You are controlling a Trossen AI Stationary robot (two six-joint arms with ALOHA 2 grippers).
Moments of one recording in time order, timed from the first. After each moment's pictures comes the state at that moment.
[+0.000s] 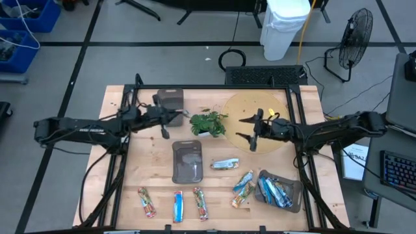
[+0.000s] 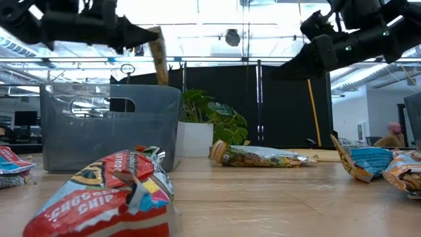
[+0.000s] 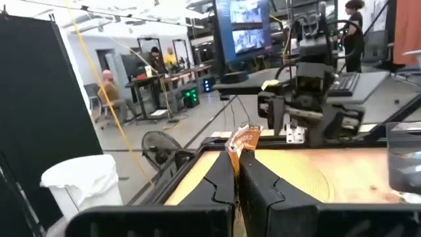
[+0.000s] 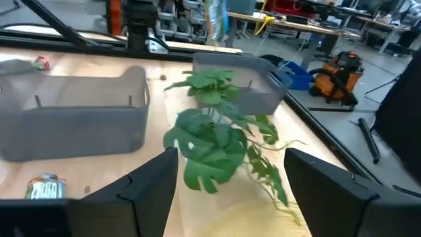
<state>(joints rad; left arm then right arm) 0.22 0.88 0.33 0.65 -0.06 0.18 -0.05 1.03 0.31 0.48 0.23 -0.12</state>
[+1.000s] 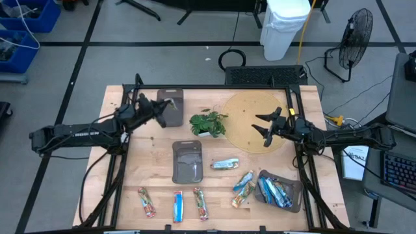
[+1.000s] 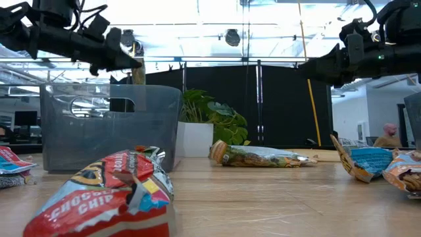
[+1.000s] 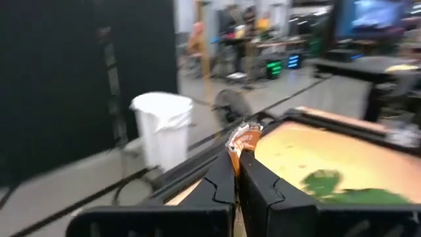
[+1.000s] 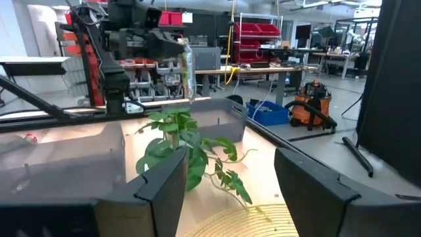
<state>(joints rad) 0.35 0.75 0.26 0.48 -0.33 -0.04 -0.15 0.59 0.02 0.61 0.23 -0.01</state>
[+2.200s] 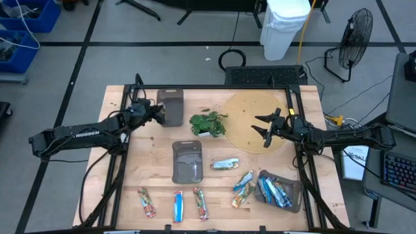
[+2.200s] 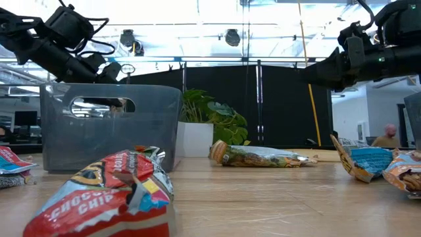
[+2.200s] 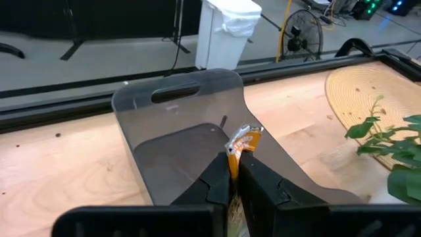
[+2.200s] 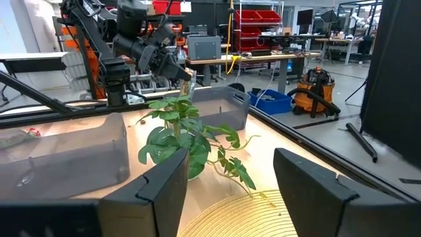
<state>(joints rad) 0.44 0.75 0.26 0.04 -0.42 -0.48 -0.15 0.59 0.02 0.57 0.23 0.03</state>
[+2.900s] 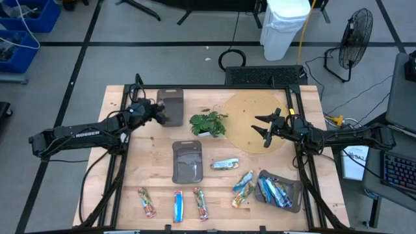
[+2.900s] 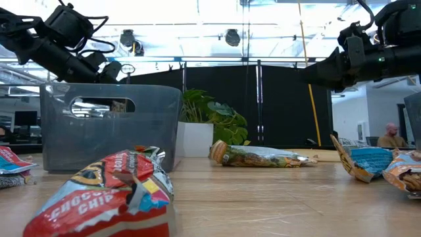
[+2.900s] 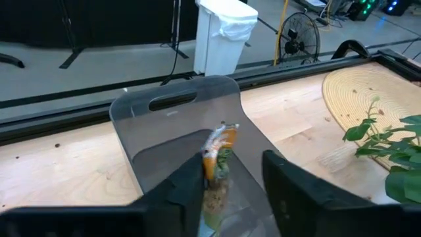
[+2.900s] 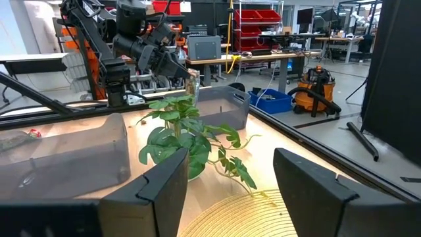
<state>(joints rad) 0.44 0.75 0.26 0.06 -0.42 -0.44 -0.15 0.59 0.02 0.56 0.23 0.04</state>
